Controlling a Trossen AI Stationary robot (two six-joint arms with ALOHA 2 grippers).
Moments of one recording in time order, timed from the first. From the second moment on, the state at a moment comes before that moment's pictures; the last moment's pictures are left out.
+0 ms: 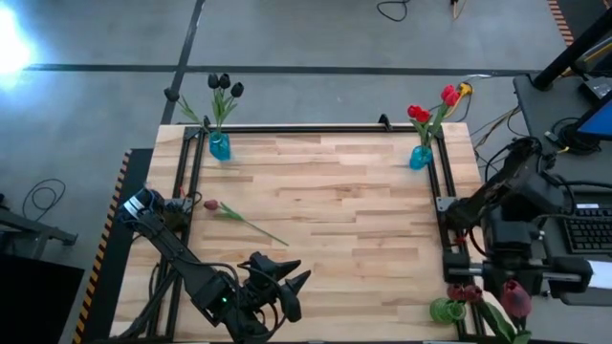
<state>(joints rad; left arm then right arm) -0.76 1.85 1.67 -0.63 -1.18 -1.39 0.78 1.15 1.38 0.24 -0.47 0.63</state>
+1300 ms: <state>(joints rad) -0.75 1.86 1.67 -0.63 -1.11 -1.45 0.90 0.99 1.25 -0.10 -0.39 0.28</state>
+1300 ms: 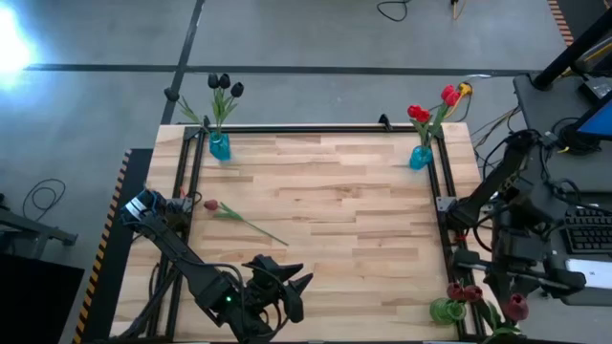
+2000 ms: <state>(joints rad) -0.74 1.86 1.67 -0.55 -1.03 -1.45 0.99 0.86 1.15 -0.34 -0.36 0.07</state>
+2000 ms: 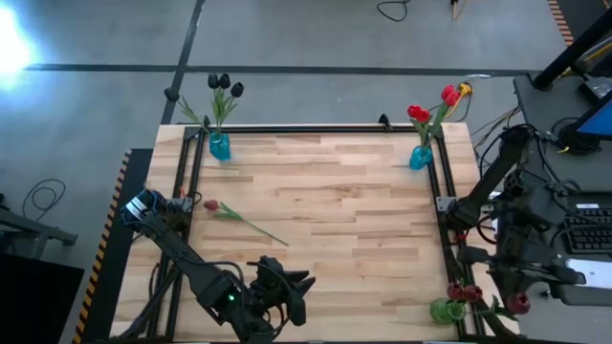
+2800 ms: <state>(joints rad) -0.71 1.86 1.67 -0.55 -1.03 -1.45 1.12 0.84 1.00 -0.41 -0.29 -0.01</state>
